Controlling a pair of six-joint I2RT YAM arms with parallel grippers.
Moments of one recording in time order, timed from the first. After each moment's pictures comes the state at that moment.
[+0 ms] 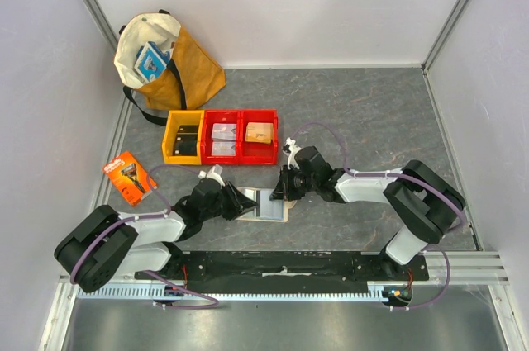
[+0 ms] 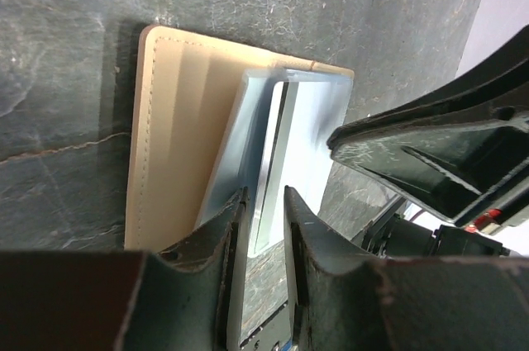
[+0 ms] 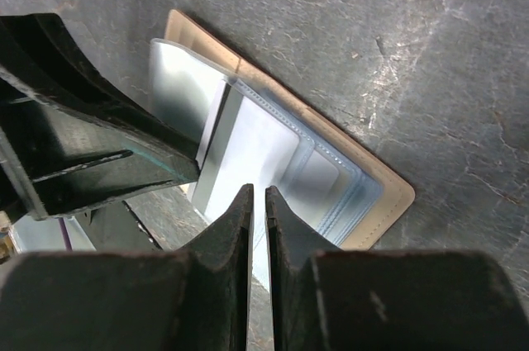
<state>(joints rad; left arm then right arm) -0.68 1.21 0.15 0.46 0.16 -1.20 0.77 1.62 0.68 0.22 -0.35 0.67</state>
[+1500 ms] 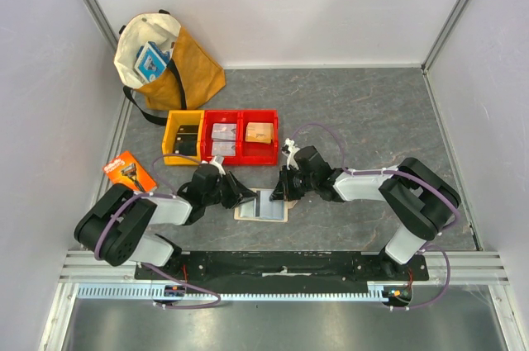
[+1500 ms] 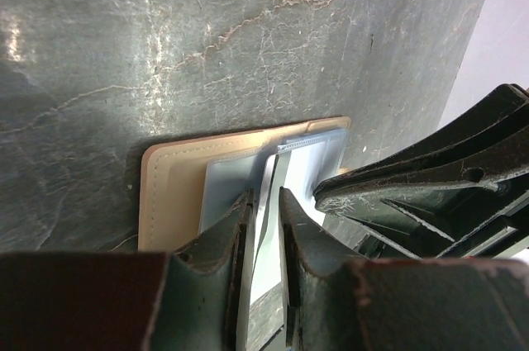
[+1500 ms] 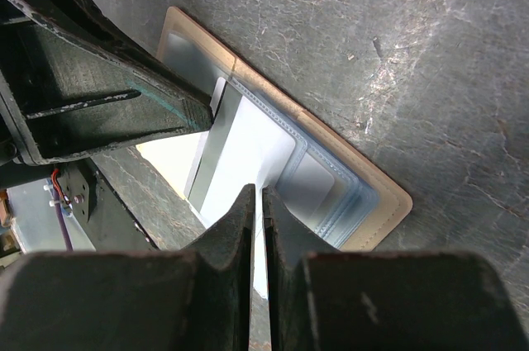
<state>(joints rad) -0.52 1.41 0.25 0.51 0.32 -1.10 0.77 1.67 0.69 0.23 -0.37 0.66</state>
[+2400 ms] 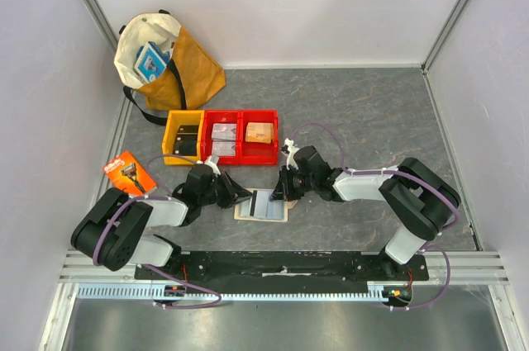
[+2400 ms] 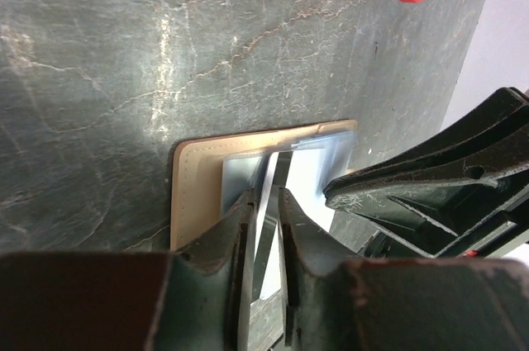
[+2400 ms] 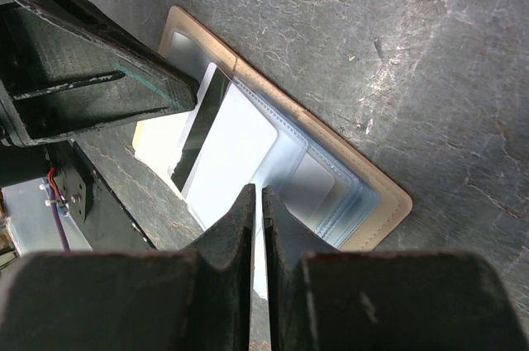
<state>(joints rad) -0.46 1.38 0.23 0.50 0.35 -1.06 0.77 1.67 0.69 0.22 -0.36 0.65</state>
